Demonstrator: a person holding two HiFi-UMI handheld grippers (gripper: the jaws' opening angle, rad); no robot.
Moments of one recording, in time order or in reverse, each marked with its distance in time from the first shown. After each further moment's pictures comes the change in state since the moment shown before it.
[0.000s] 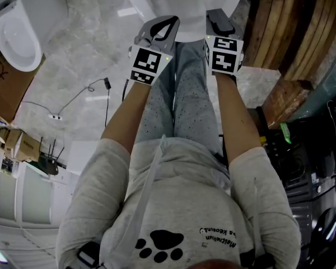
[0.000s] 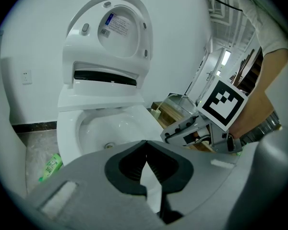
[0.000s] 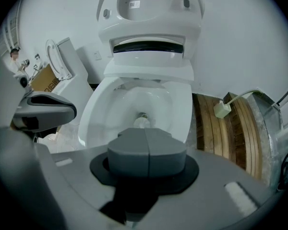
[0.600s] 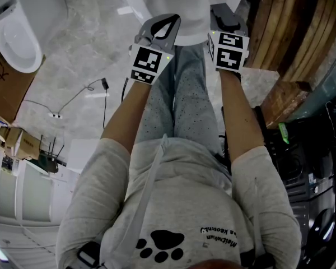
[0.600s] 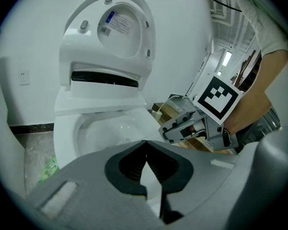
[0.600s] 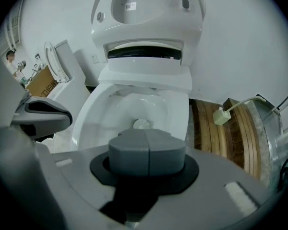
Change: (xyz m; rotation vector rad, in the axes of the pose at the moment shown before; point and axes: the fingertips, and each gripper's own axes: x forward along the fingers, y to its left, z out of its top) left arm 0.015 0.009 0.017 -0.007 -0.006 0.001; right arm 0.007 -0.023 0.036 -0.019 -0.033 -0.012
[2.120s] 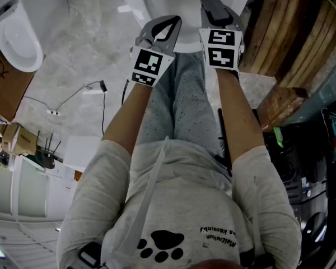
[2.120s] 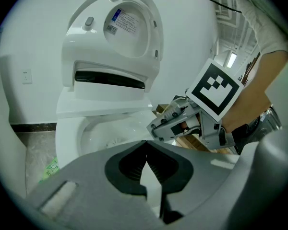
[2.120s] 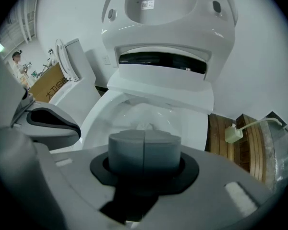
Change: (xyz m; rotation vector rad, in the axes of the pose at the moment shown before) left arm 0.009 0.021 0.013 -0.034 -0.004 0.032; right arm 0.020 0.033 0.058 -0.115 -0.035 0.101
